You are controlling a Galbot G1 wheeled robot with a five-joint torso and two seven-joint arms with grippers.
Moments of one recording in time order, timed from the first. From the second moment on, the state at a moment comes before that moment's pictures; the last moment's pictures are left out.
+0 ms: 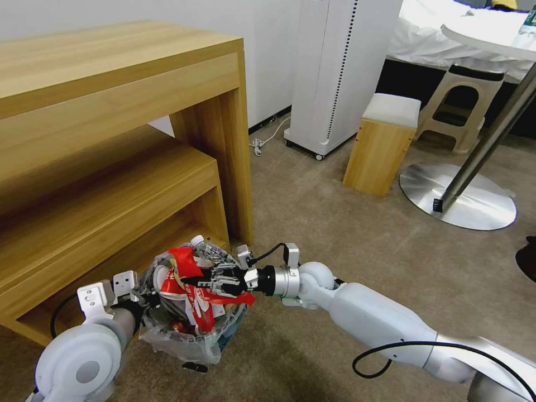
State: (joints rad) left arm 1.51 -0.92 -0.58 -2.33 -1.26 0.64 -0.86; right arm -0.48 1.10 -0.55 1.47 1.19 -0.05 -0.90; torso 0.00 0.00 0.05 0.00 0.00
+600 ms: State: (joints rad) left arm 1.51 -0.91 -0.57 -2.33 -1.26 0.64 -0.87; right arm -0.47 1.04 -0.44 1.50 1.21 -0.02 -0.84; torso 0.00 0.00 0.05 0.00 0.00
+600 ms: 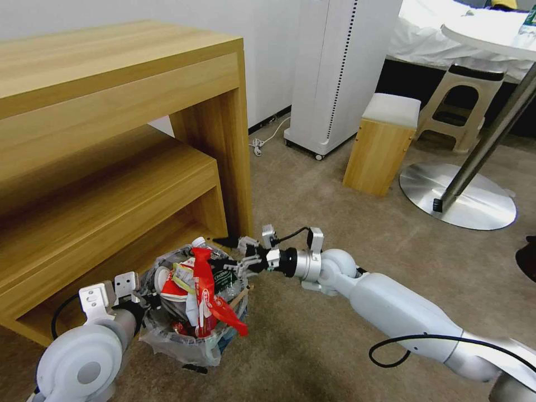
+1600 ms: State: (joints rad) left arm 1.48 -0.98 -0.47 -2.16 -1.41 0.67 -0.94; right arm -0.76 0.90 0.13 1.83 1.00 0.07 -0.54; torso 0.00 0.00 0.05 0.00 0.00
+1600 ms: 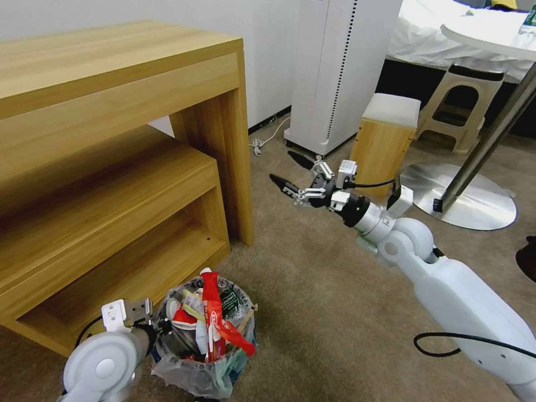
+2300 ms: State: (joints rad) left arm 1.50 -0.95 -0.49 -2.22 -1.33 0.67 -0.91; right arm -0.93 0.92 0.35 1.89 0.95 0.07 -0.52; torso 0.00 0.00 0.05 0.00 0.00
